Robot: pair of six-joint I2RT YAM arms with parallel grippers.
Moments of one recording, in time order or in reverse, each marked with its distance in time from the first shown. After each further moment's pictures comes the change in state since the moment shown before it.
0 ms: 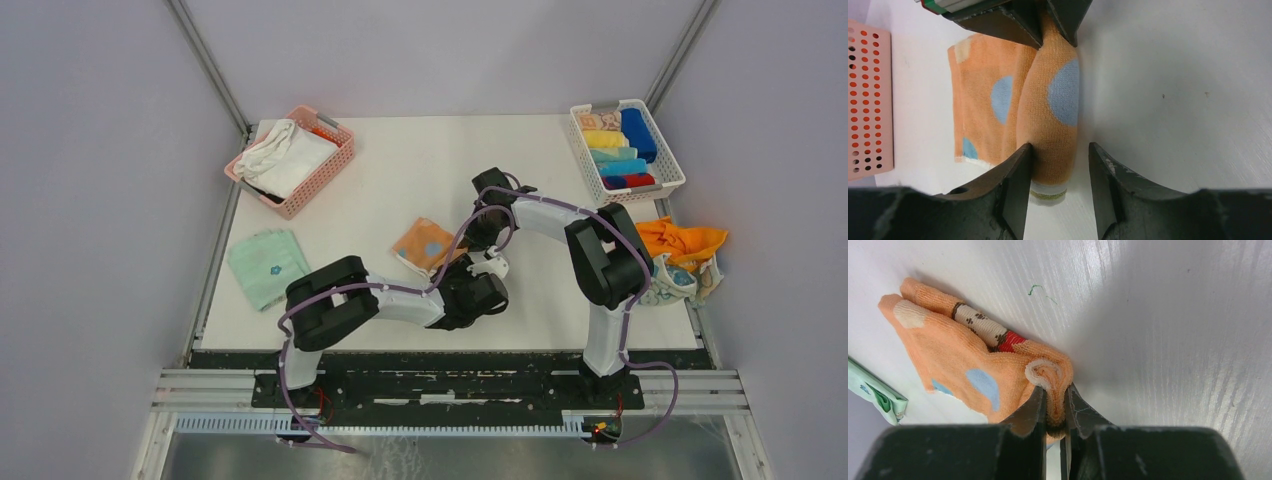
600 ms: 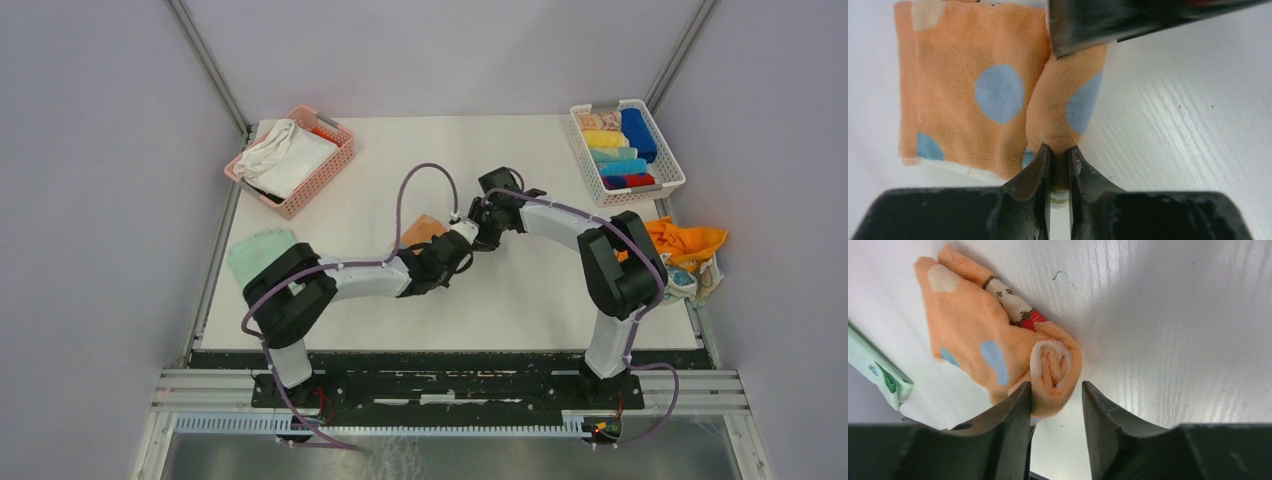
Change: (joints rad) left arm 0.189 -0.140 -0.056 -0.025 0.373 -0.113; right arm -0.008 -0.073 -0.060 0.061 -0.026 -0.048
